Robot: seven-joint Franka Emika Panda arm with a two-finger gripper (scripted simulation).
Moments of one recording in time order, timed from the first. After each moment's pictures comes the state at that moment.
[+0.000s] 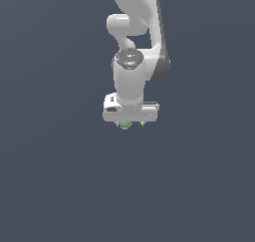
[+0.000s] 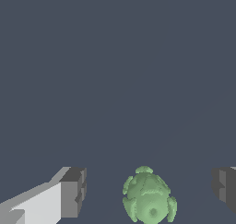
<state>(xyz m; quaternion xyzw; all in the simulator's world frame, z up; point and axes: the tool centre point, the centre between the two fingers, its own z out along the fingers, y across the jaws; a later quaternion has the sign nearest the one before) -0.001 0.011 0.162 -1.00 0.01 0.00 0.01</state>
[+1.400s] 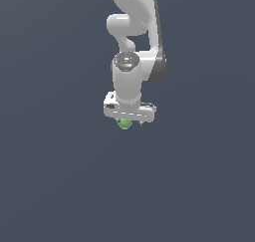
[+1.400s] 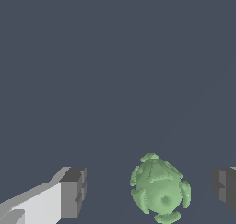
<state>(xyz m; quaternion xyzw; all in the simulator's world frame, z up) -0.025 0.008 0.144 -1.00 0.09 0.01 0.02</state>
